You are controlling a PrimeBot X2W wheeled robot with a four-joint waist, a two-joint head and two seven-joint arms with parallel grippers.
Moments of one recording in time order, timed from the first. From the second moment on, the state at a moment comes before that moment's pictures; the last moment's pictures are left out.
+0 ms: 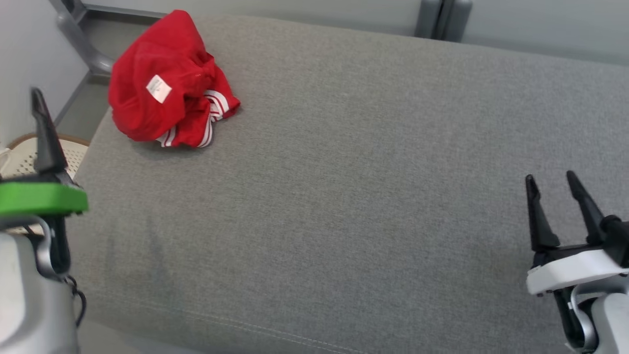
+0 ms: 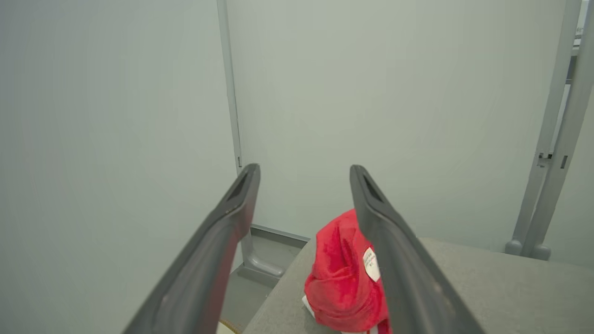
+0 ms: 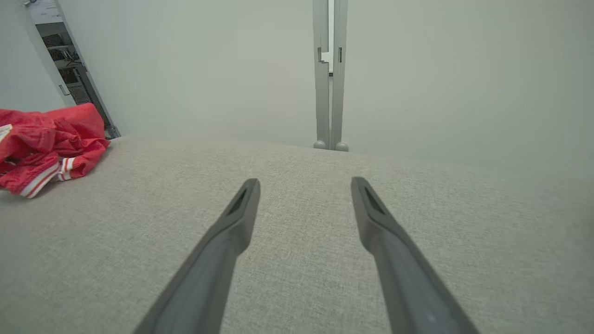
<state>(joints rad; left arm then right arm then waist) -0.44 0.19 0.18 0.31 -0.23 -0.13 -0.26 -0.09 -0.22 -0.02 0.13 0.23 0.13 -0.24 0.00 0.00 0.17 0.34</state>
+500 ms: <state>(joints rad) -0.93 0.36 0.19 0.58 -0.30 -0.13 -0.19 -0.11 -0.23 -0.17 -0.05 0.19 0.13 -0.22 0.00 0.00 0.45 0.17</state>
